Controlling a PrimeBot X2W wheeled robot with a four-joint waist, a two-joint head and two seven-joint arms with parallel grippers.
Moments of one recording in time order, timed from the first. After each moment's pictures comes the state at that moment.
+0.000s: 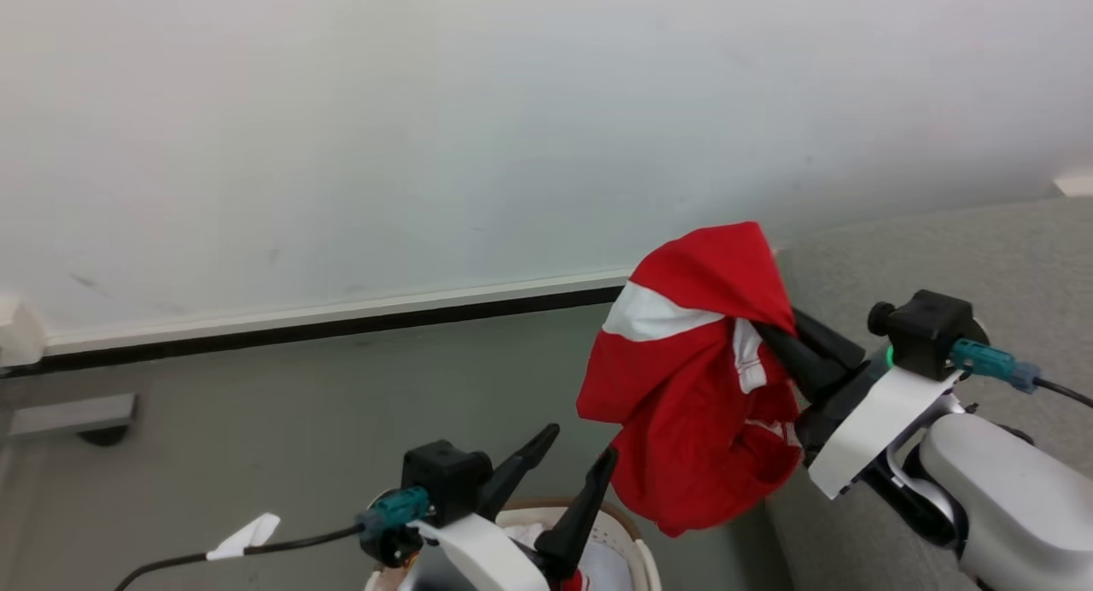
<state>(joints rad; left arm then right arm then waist) -0.24 0.15 -0.59 0.07 -0.51 -0.03 0.03 -0.76 -0.45 1.01 0.38 0.91 0.13 -0.26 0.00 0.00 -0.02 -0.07</state>
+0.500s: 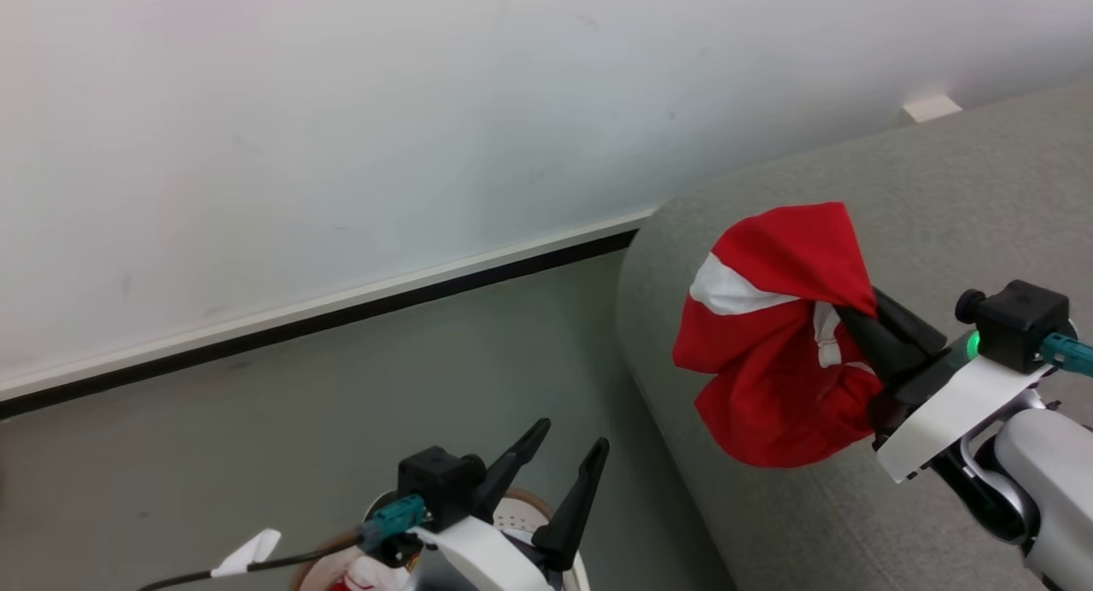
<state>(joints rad) -0.26 0.13 -0.59 0.19 -0.50 -0.04 -0.10 -0.71 -0.54 0.89 0.35 0.88 0.13 -0.26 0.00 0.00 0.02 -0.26</state>
